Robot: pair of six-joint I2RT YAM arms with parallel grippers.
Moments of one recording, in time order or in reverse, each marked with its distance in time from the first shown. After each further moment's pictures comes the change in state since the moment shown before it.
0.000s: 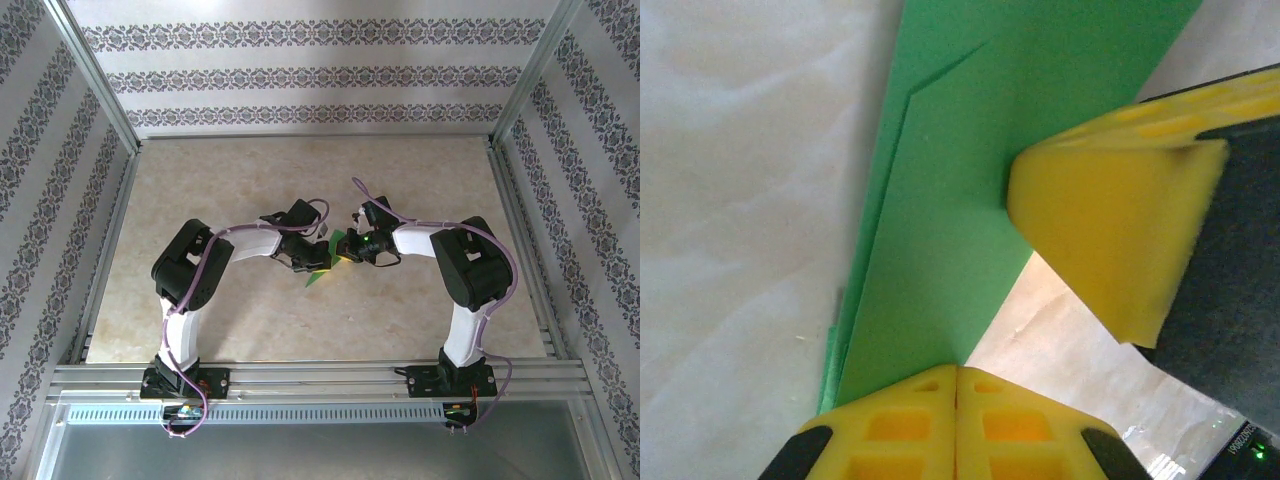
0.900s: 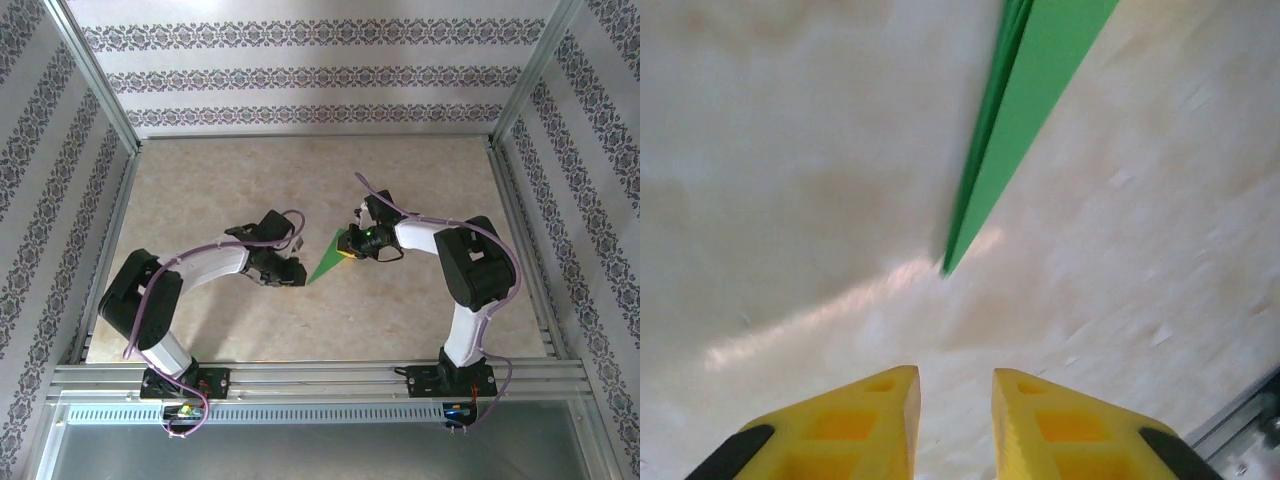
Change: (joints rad) left arm 0.031 -0.372 -0.219 -0.206 -0.113 0.159; right arm -0.023 -0.022 0.060 -0.100 -0.007 -0.037
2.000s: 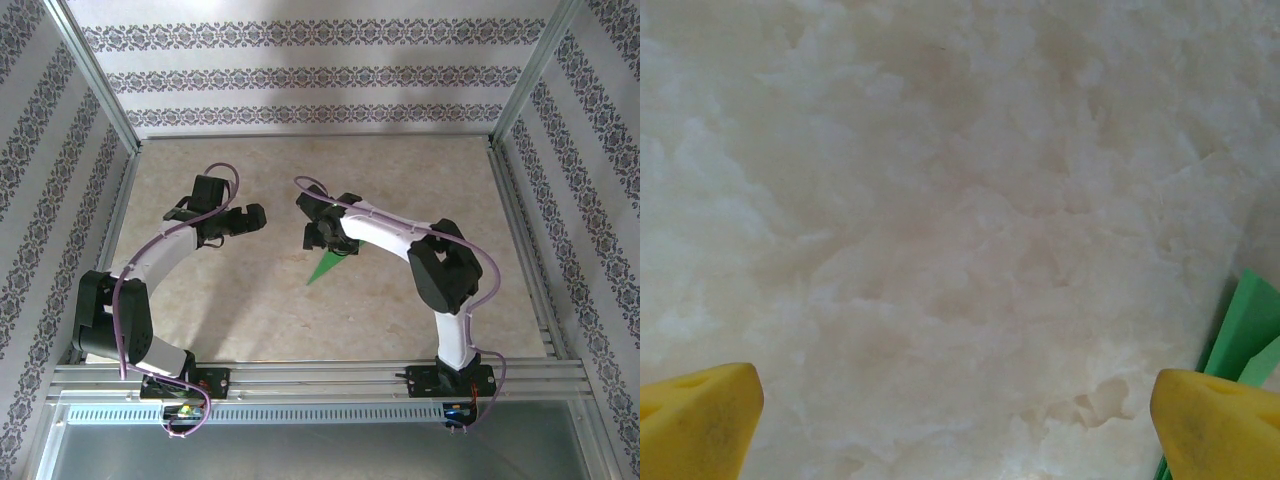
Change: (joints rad) left arm 0.399 -0.138 0.012 0.121 -0.213 0.073; right arm 0.340 0.135 0.492 -0.631 0.725 0.176
